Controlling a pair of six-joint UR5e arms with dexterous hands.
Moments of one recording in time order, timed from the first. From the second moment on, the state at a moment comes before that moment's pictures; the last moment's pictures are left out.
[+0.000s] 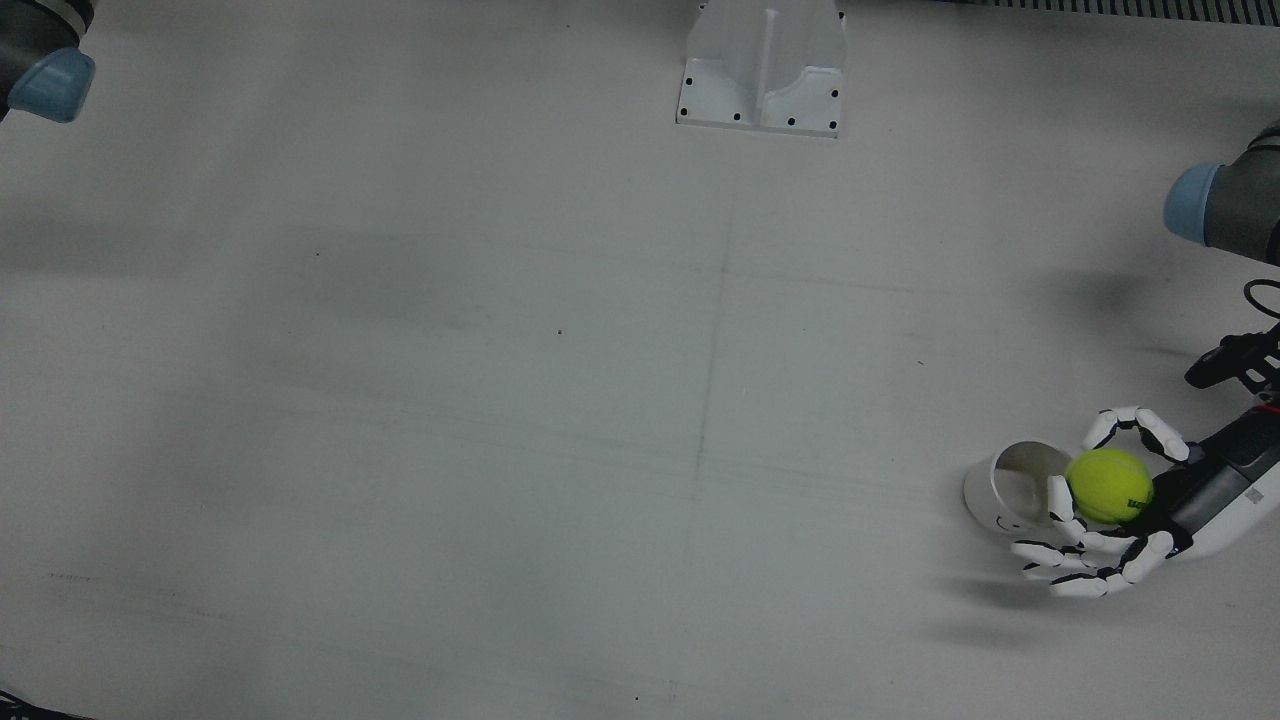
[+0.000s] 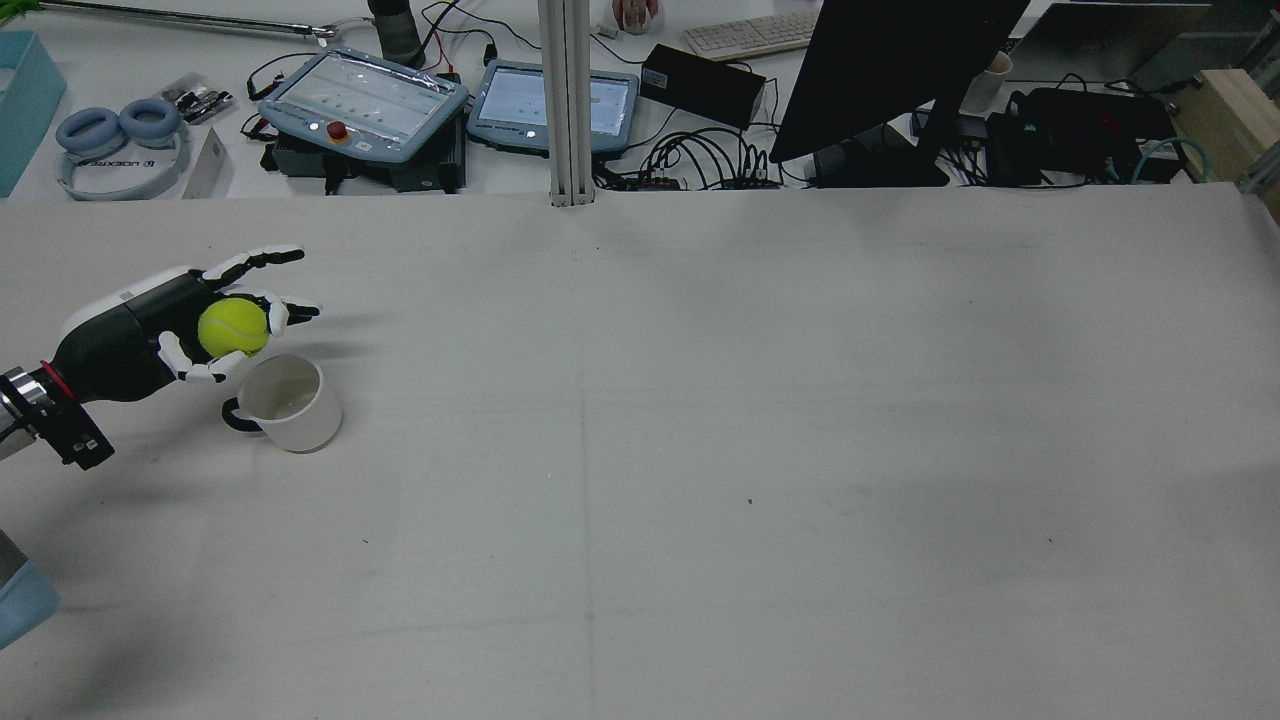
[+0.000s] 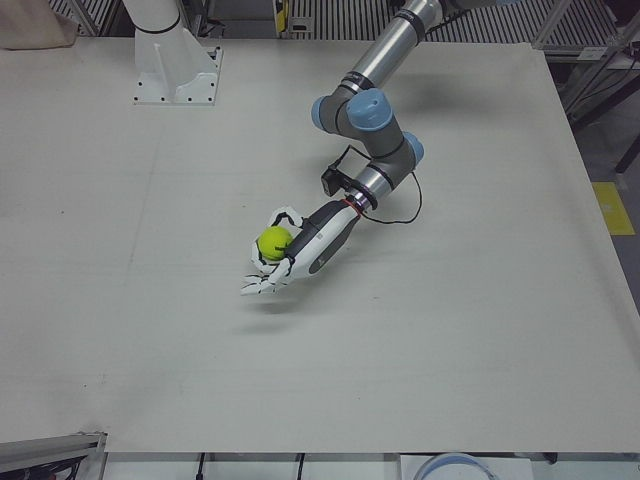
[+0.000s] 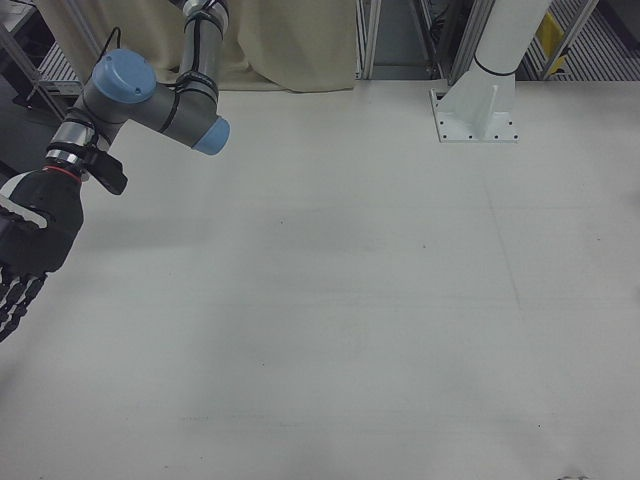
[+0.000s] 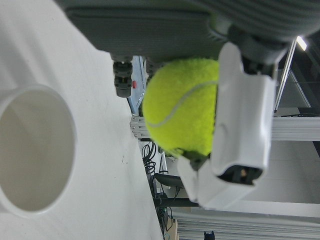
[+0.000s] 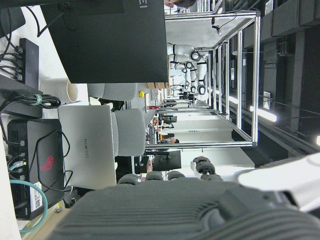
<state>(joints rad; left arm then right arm) -0.88 -1.75 -1.61 -0.14 1.56 0.20 1.49 -1.45 1.47 -3.32 -1.41 0.09</state>
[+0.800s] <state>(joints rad) -0.83 -1.75 -1.60 -0.15 1.56 0.22 1.49 -1.45 1.47 -3.32 -1.41 0.09</state>
